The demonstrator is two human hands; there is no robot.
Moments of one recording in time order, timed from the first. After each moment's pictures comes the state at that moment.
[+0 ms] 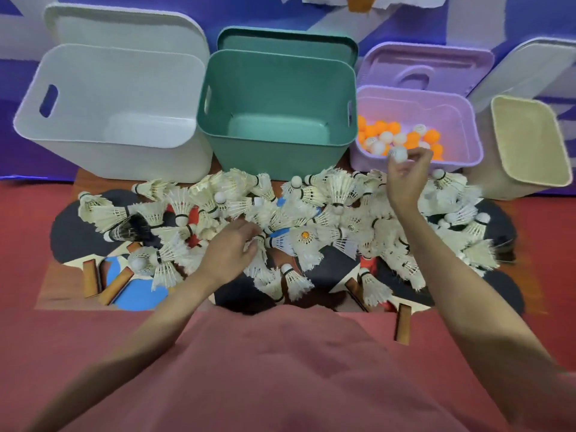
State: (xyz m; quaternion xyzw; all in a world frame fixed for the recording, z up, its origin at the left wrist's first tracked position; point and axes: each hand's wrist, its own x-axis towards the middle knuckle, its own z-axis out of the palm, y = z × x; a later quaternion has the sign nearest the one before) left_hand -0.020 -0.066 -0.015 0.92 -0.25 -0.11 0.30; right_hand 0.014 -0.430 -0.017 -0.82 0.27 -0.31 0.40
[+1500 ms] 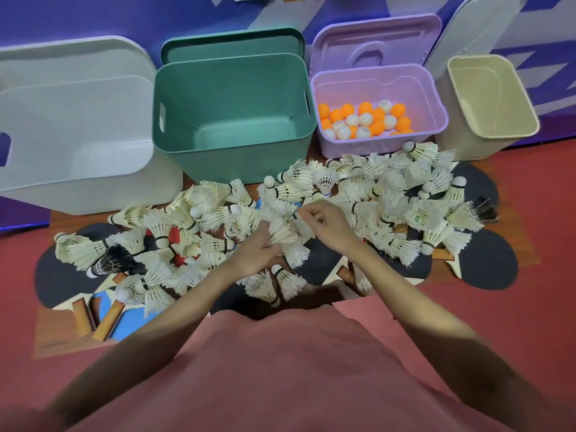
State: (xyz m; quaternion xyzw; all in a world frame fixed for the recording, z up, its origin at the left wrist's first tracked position) left_hand -0.019 -0.144 -0.005 0.84 -0.19 -0.38 0.34; right_hand -0.062 -0.333 -0.014 -0.87 0.13 0.05 0.48
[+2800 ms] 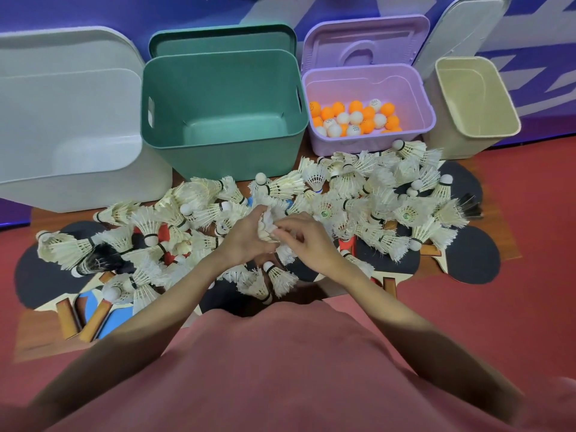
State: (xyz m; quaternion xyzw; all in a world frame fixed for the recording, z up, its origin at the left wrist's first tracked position) left_hand -0.007 -0.149 -0.002 0.83 -0.22 -0.32 0.39; right_hand -0.088 -0.298 -0.010 -0.88 0.02 -0.01 0.48
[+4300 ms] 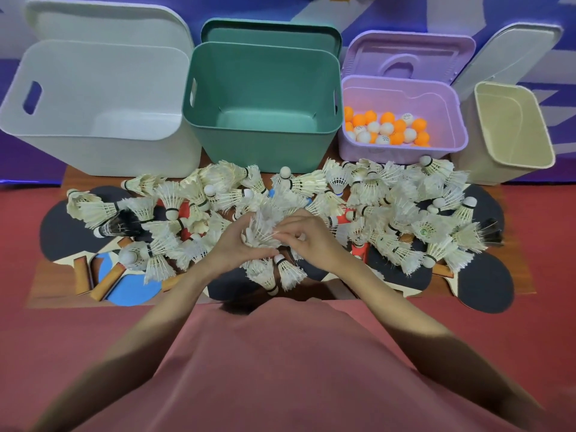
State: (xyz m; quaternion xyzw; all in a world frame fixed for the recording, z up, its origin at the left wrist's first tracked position) left_hand -0.040 -0.093 -0.004 0.78 -0.11 -0.29 0.54; right_hand -0.080 -0.281 -0.001 -0.88 -0.09 0.04 0.46
